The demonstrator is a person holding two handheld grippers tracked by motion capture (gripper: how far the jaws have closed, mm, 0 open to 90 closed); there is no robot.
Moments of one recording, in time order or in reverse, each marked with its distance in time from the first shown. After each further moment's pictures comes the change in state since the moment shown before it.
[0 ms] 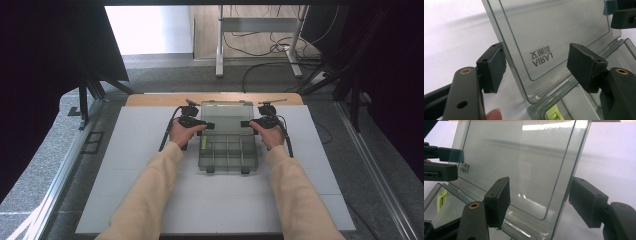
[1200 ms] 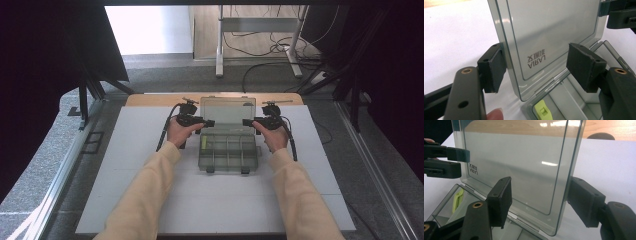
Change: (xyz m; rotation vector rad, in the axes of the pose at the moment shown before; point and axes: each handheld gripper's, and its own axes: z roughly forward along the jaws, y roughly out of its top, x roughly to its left) left arm -0.007 0.002 -0.019 -0.053 -0.035 0.078; right arm 0.007 -0.005 -0.023 -0.095 0.027 -0.047
